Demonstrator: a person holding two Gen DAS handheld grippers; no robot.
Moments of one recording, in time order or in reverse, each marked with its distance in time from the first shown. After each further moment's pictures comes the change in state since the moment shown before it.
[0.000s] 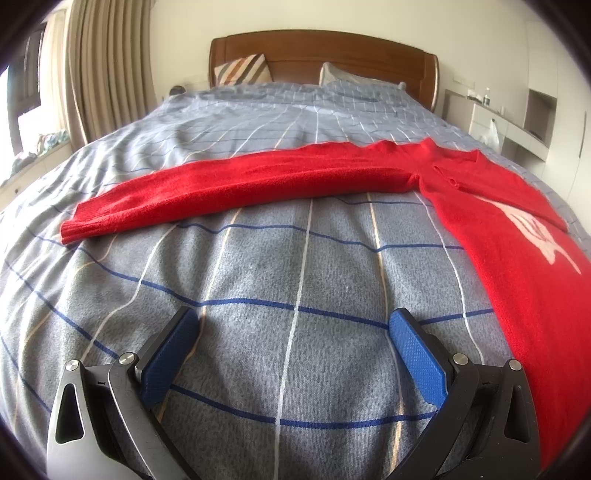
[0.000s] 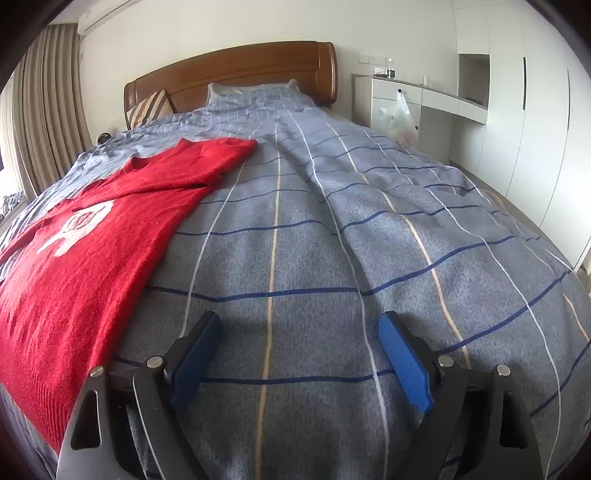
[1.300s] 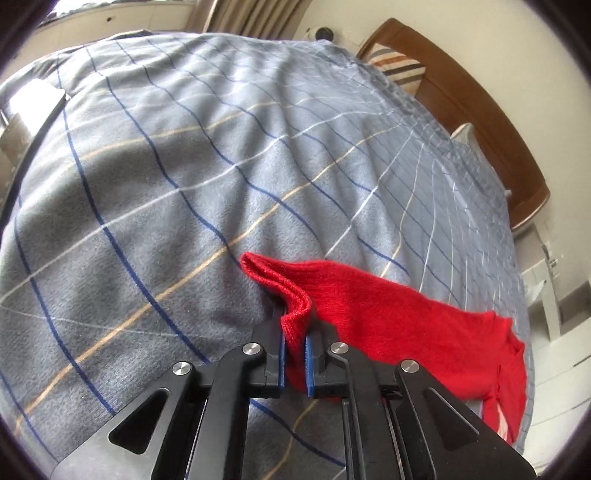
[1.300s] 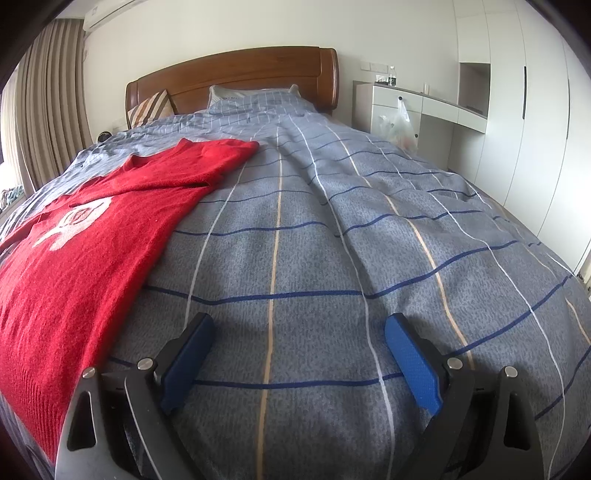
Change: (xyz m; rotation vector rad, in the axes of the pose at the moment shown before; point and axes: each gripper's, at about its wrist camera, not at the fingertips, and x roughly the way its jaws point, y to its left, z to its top) left arm 0.036 0.188 0.071 -0.666 0.129 0.037; right arm 0.004 0.004 0.000 -0.021 -0.019 -0.011
